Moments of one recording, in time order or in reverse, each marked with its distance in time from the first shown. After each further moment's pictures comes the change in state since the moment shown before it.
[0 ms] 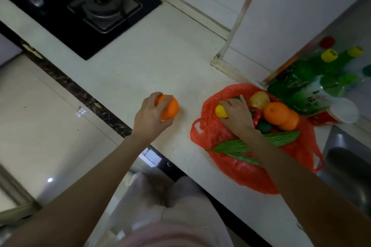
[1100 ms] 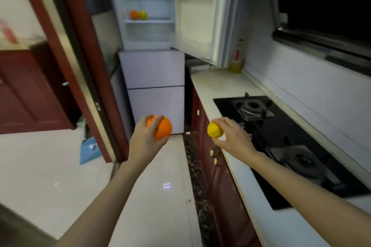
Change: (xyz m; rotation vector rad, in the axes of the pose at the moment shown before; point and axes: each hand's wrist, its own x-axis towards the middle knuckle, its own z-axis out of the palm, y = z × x) left_hand -0.114 -0.401 -0.417 0.204 0.809 -0.627; right_hand 0.276 -0.618 -0.208 0.422 0.329 -0.945
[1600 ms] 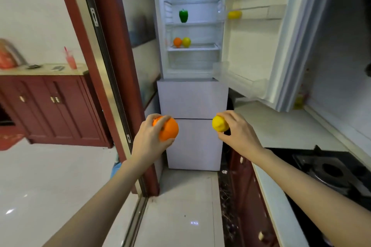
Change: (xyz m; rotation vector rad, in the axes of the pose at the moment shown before) left_hand 0.243 -0.109 -0.005 0.193 0.104 -0.040; right_hand 0.327 0.008 0.070 0.109 0.103 -0.227
